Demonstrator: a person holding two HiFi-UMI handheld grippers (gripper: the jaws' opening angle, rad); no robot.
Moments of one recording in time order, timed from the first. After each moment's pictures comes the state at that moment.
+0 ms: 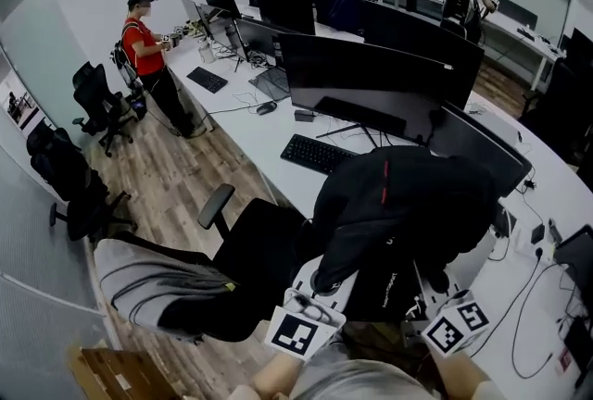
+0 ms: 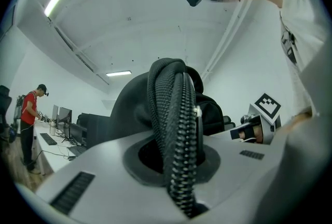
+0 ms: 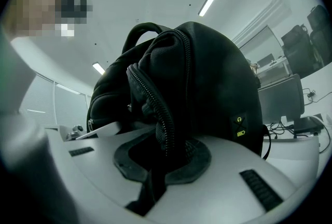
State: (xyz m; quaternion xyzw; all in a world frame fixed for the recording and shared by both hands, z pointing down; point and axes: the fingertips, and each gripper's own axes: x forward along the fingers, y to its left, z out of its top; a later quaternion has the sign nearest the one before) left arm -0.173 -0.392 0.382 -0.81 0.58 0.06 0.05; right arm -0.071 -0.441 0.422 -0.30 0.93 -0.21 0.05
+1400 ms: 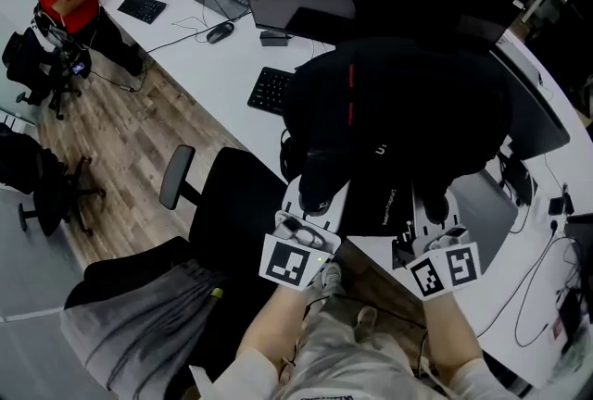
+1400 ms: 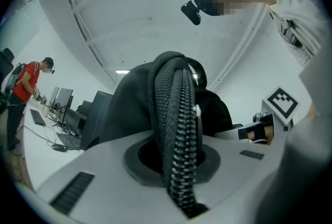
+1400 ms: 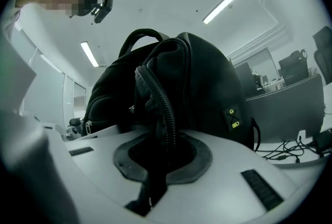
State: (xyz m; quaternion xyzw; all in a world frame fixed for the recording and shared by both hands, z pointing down) left arm -0.335 -0.626 0.502 -0.81 0.58 0.13 0.02; right arm -0.223 -0.656 0.511 -0.40 0.91 -0.11 0.03
